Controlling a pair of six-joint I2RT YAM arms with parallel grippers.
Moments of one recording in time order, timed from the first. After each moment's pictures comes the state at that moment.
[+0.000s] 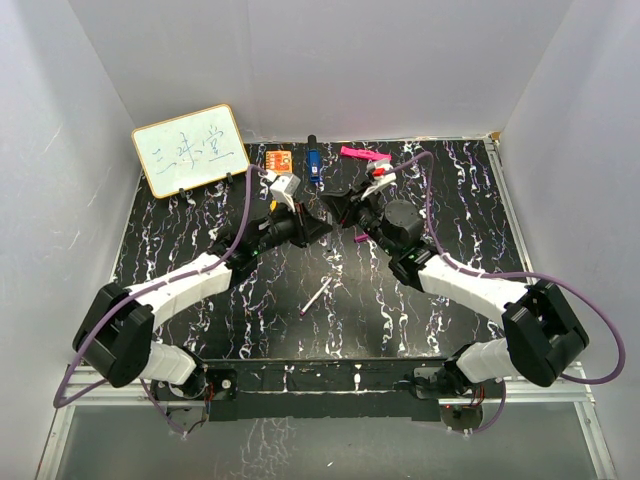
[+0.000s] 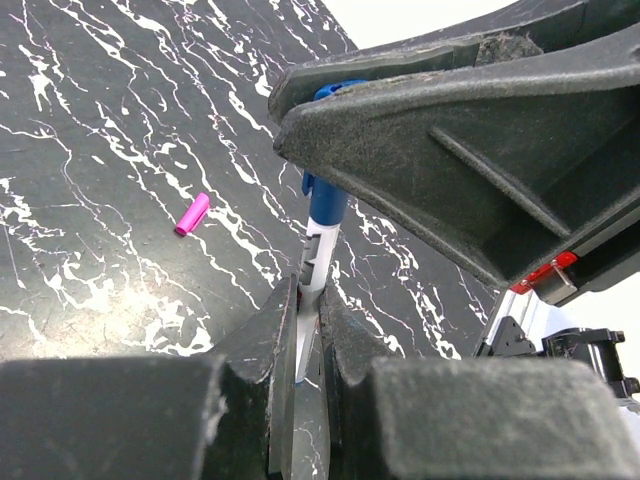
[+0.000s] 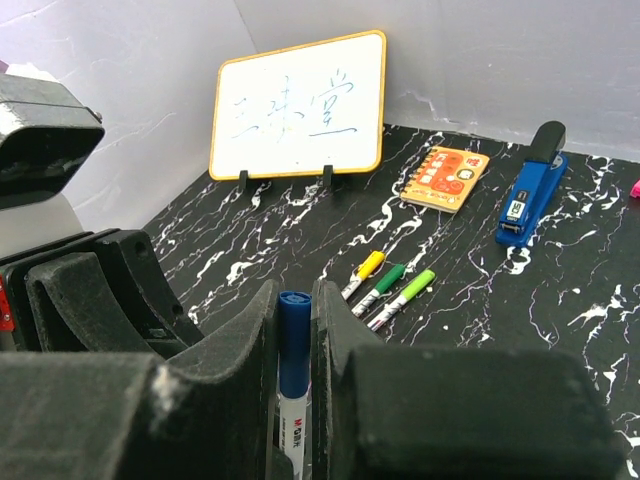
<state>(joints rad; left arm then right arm) -0.63 1.39 0.80 0.40 0.31 -0.52 0.65 1.36 0.78 0.66 -0.03 0.32</state>
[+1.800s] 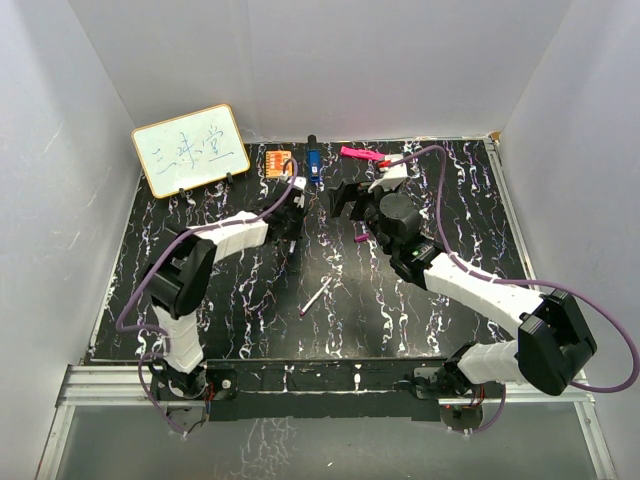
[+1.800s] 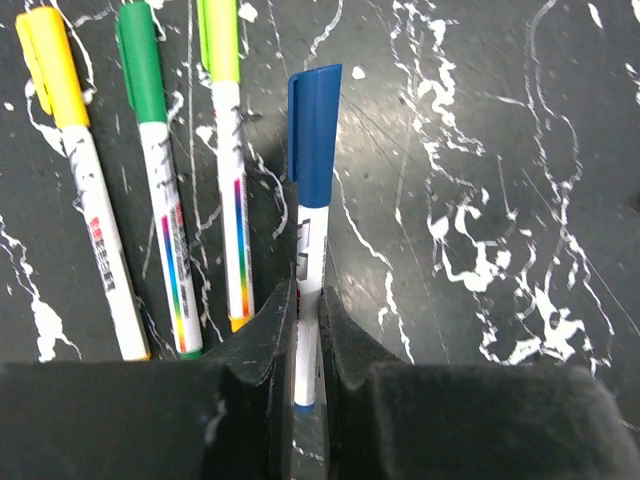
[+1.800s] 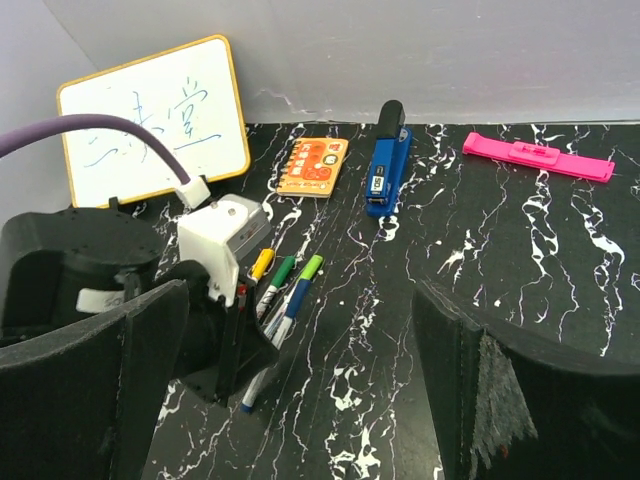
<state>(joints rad) -0.57 1.86 1.17 -0.18 -0.13 -0.28 0.68 1.30 0.87 0.40 0.33 0.30</state>
